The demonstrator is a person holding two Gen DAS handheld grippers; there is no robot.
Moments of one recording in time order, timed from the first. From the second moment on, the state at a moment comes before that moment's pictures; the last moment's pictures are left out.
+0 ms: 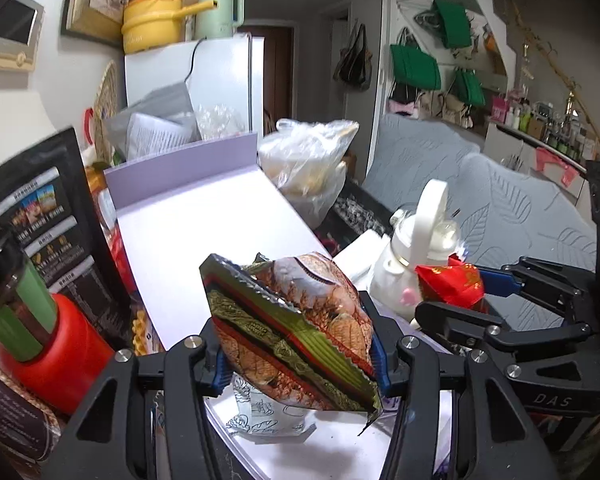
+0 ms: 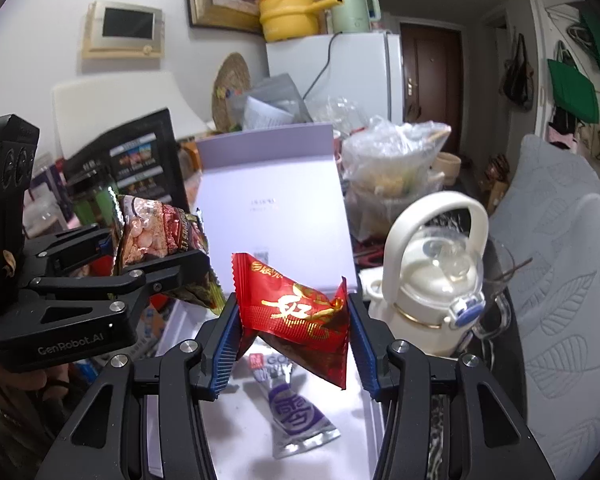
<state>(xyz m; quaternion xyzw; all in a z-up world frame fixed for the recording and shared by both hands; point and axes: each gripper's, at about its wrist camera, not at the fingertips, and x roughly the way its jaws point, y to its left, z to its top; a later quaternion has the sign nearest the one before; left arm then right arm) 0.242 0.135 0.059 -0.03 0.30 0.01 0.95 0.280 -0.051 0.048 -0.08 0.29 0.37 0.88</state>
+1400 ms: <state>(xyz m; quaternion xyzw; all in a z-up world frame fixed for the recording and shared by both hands) 0.282 0.136 -0.001 0.01 0.43 0.05 0.90 0.305 -0.041 0.013 -0.11 0.36 0.32 0.87</state>
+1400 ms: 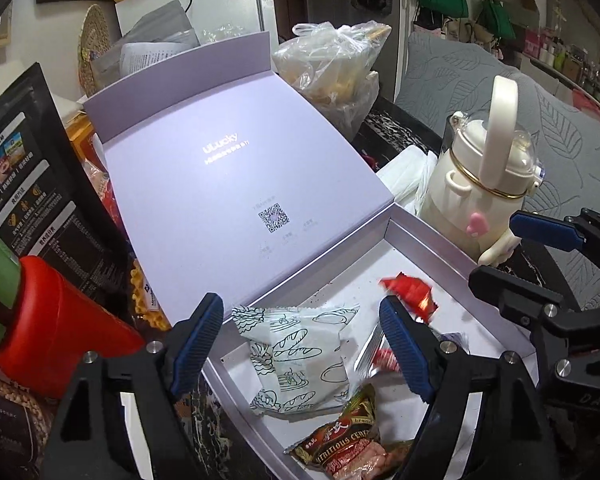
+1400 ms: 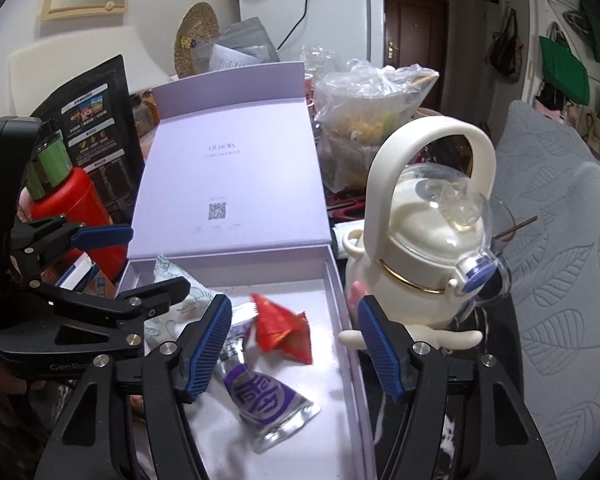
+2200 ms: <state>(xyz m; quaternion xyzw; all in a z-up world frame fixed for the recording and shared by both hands) 0.230 0.121 0.057 -0.01 0.36 0.04 0.93 0.253 -0.067 0.055 -0.10 0.30 0.33 0.89</state>
